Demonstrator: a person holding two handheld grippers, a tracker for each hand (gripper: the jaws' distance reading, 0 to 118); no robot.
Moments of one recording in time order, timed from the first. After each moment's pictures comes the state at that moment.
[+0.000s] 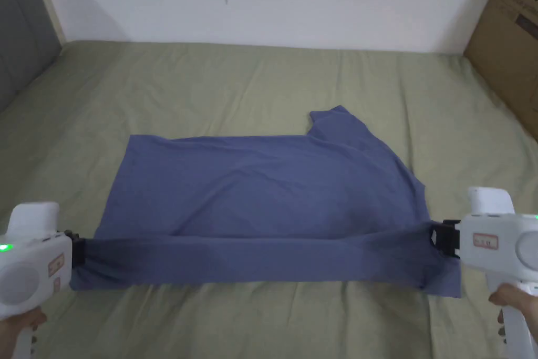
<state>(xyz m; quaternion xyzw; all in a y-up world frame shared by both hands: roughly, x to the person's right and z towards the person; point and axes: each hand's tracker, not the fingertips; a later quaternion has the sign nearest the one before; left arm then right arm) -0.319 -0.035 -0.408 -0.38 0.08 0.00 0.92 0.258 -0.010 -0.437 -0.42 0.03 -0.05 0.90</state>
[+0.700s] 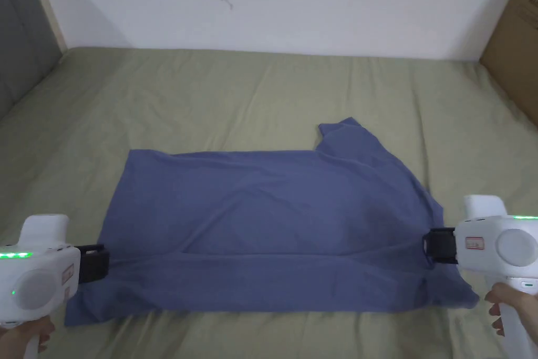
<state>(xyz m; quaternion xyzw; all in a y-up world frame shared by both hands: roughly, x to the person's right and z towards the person) -0.317 -0.055 -0.451 -0.41 0.10 -0.02 0.91 0.263 -0.037 -0.501 -0.46 -0.01 0.00 0.89</state>
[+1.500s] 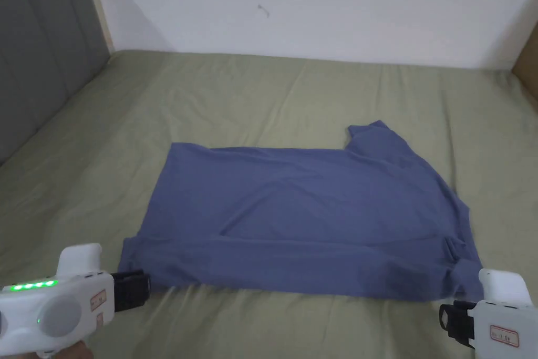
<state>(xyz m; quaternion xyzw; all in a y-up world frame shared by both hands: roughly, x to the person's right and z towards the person) -0.327 -0.082 -0.381 -0.43 0.09 0.09 0.90 0.217 -0.061 -0.376 -0.47 0.07 -0.06 0.88</state>
